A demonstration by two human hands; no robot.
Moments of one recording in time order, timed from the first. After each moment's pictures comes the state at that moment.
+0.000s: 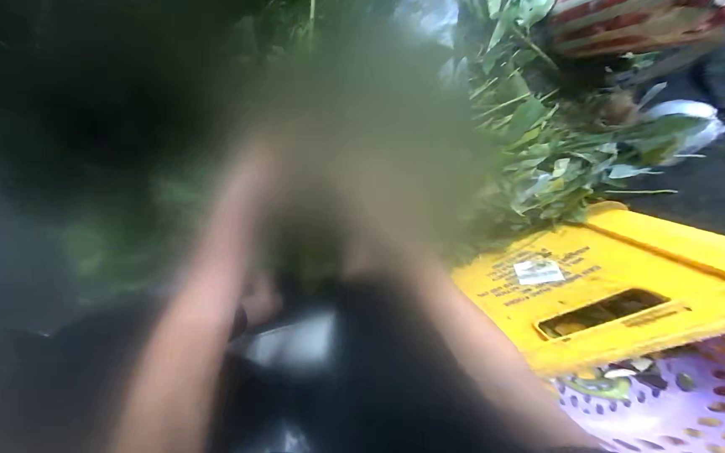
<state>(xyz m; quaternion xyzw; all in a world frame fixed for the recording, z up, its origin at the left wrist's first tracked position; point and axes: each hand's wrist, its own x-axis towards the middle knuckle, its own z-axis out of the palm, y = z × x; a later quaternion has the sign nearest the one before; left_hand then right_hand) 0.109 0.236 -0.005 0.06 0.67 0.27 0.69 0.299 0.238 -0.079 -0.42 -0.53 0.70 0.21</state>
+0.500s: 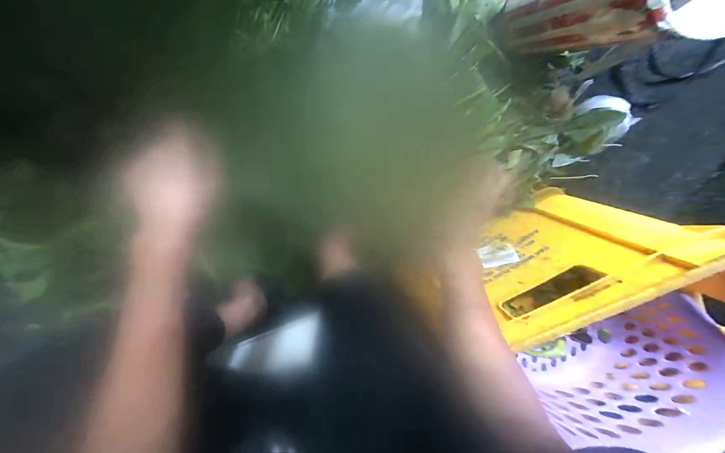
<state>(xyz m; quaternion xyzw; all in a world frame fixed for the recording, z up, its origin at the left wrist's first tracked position) 0.078 0.212 0.056 0.48 0.82 -0.13 0.28 0.458 0.229 -0.060 -0.68 -0.72 0.14 -0.01</state>
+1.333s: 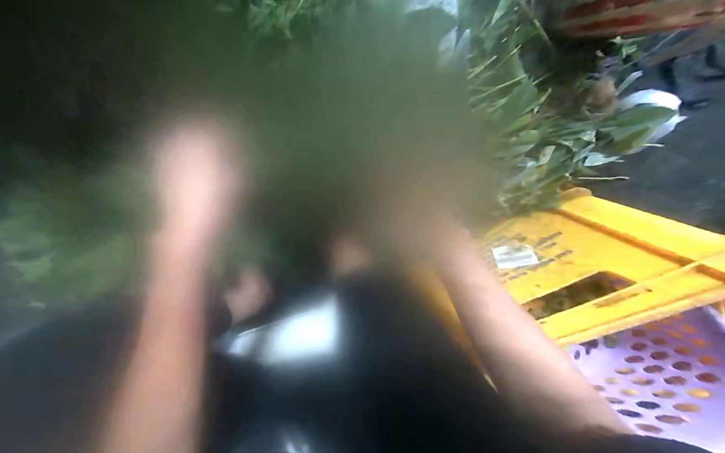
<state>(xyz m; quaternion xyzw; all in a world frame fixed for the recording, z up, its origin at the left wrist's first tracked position) 0.079 0.199 0.053 0.54 0.78 -0.03 0.31 0.374 0.248 -0.027 -0.42 -0.86 0.29 -0.11</state>
